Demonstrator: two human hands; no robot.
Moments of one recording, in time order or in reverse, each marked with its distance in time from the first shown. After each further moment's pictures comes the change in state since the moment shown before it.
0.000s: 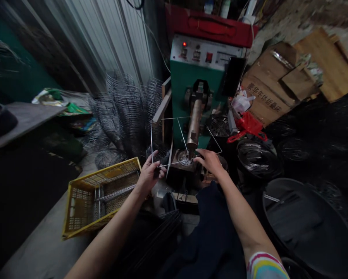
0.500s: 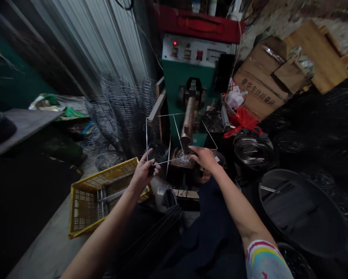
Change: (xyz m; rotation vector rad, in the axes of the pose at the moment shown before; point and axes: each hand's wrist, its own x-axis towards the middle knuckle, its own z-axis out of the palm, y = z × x) left_hand -0.011 0.010 -0.005 0.057 -0.039 -0.010; right_hand -0.009 -0.026 -0.014 -0.064 -0.053 0.006
